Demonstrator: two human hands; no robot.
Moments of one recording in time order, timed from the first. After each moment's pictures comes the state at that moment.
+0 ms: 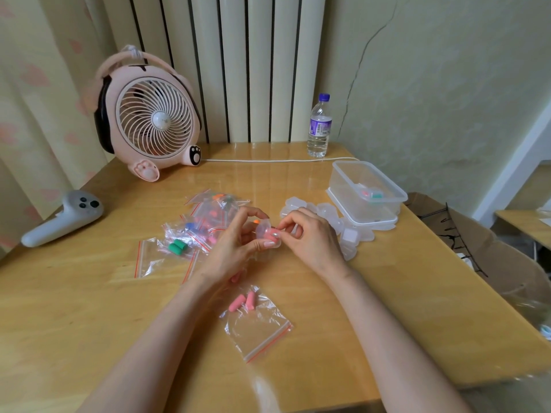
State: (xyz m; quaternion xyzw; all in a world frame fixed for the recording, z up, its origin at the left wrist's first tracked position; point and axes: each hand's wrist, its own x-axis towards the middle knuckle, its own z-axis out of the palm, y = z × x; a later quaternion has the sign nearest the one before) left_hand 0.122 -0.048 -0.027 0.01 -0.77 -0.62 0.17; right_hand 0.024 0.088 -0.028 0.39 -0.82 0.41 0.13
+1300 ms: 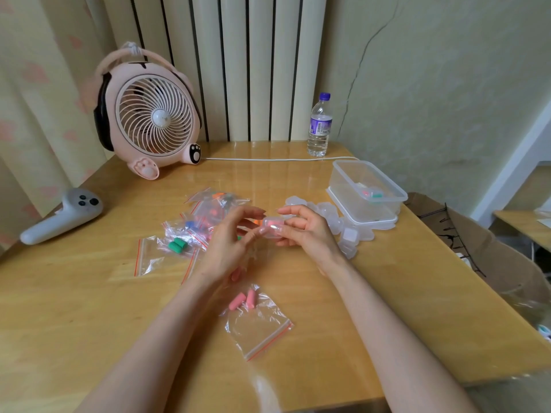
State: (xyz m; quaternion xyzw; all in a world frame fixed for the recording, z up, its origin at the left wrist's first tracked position) left_hand 0.119 -0.054 -0.029 0.05 -0.82 -0.50 0.28; right_hand 0.030 0.086 -0.016 0.29 -0.65 0.68 -0.20
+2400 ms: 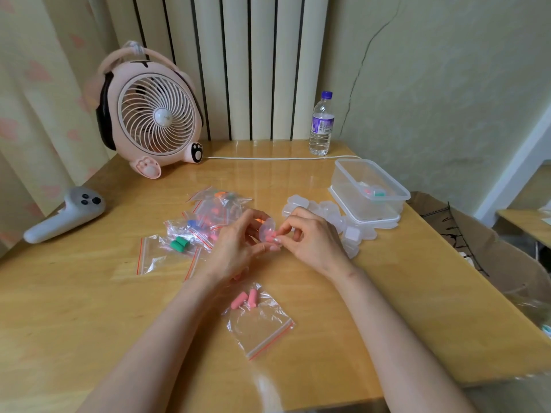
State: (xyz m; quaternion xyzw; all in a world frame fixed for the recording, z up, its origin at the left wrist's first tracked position) left_hand 0.118 -0.050 -0.030 0.03 -0.85 -0.46 0.25; right_hand 0.027 0.092 -0.025 0.42 -0.84 0.34 0.10
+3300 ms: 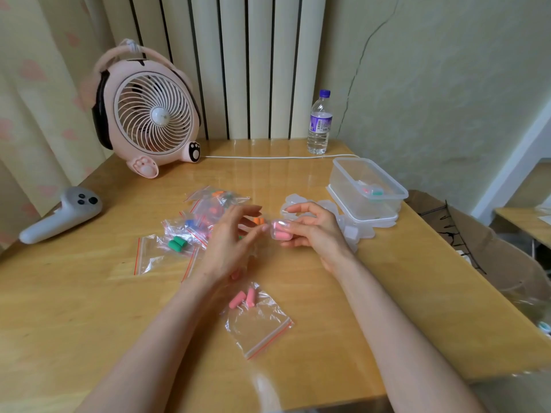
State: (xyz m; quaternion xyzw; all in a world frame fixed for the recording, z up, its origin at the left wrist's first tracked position) left_hand 0.117 -0.054 -0.031 0.09 -0.85 -0.43 0.29; right_hand 0.026 0.093 -0.011 0.22 -0.66 0.69 -0.20
